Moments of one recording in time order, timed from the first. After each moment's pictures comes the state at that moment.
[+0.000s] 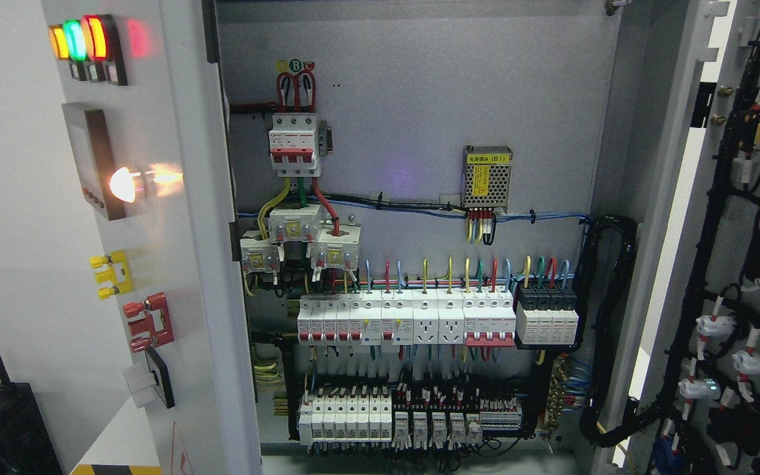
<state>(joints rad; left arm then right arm) 0.08 0.00 -0.02 -0.08 -0.06 -0.09 -0.22 -0.45 -0.01 0.53 -1.55 -0.61 0.21 0.85</state>
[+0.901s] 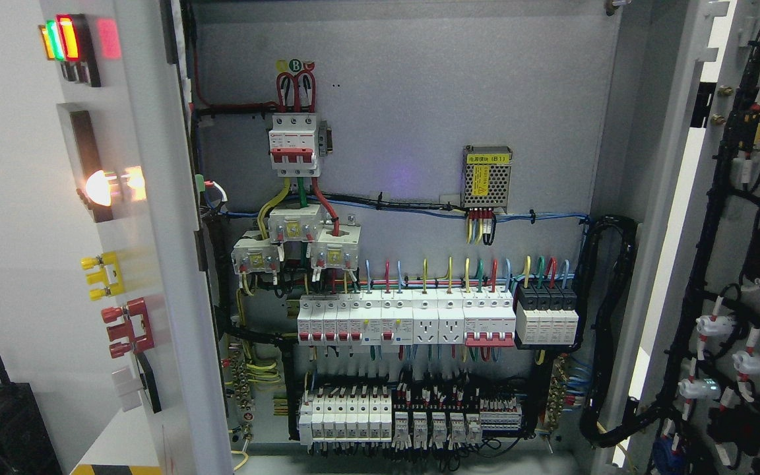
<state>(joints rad) 0.08 0.00 -0.01 -0.08 -0.06 -0.09 -0.22 -0.46 0.00 0.58 -1.56 -0.60 0.21 0.81</state>
